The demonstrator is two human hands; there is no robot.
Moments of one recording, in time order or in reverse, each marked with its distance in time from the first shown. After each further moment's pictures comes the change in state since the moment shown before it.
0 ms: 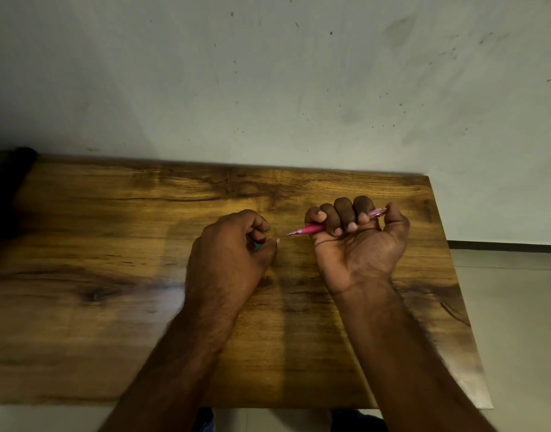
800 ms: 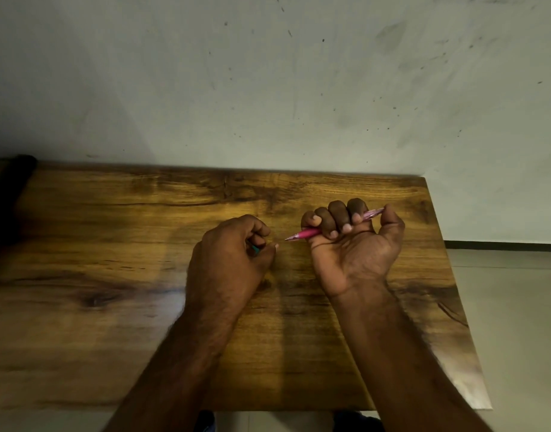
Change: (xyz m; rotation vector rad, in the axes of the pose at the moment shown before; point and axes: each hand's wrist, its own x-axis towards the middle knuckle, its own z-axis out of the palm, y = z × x) left_hand -0.001 0.004 0.001 0.016 -0.021 -0.004; right_hand 0.001 0.000 -0.001 -0.001 0.003 0.021
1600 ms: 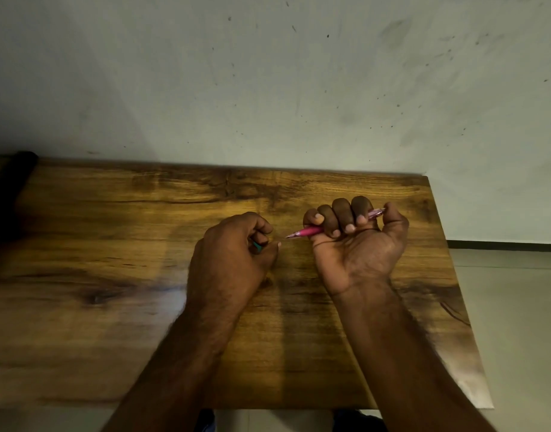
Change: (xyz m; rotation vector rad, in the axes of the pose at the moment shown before) left_hand -0.001 0.002 -0.002 -0.003 -0.011 -0.005; right_hand -0.002 0.000 0.001 -0.017 -0.013 -0.010
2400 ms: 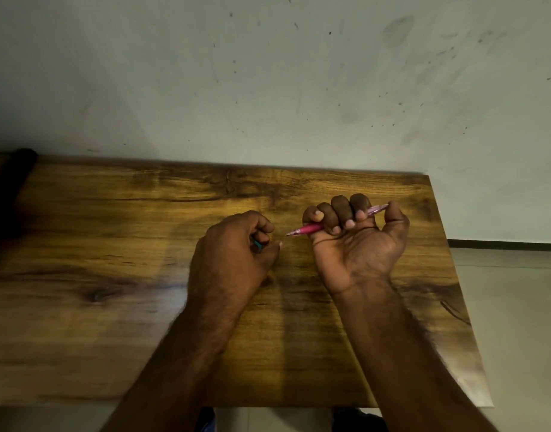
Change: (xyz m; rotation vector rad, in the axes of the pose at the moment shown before) left_hand 0.001 0.000 0.001 0.005 -0.006 0.006; right_hand 0.000 0.001 0.000 0.024 -0.021 0.023
